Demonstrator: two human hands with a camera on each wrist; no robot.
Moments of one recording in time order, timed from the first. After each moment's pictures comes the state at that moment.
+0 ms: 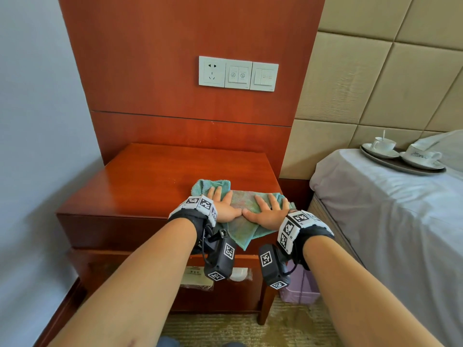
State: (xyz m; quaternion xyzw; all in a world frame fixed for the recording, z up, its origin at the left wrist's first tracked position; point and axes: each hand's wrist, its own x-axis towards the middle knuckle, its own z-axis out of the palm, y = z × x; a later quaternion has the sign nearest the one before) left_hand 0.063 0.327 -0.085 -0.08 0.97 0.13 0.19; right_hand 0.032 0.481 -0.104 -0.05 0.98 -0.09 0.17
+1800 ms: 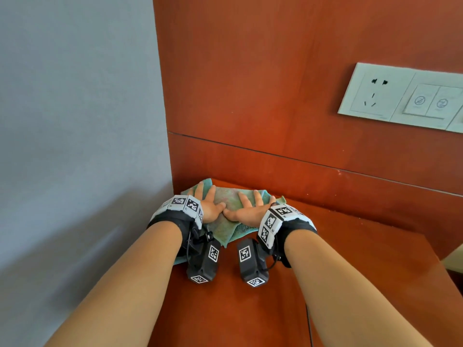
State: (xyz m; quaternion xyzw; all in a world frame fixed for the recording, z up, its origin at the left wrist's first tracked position) left_hand -0.093 -0.002 -0.087 -0.32 0.92 0.15 0.15; right_hand -0.155 0.116 -0.080 -0.19 0.92 -0.11 0.32
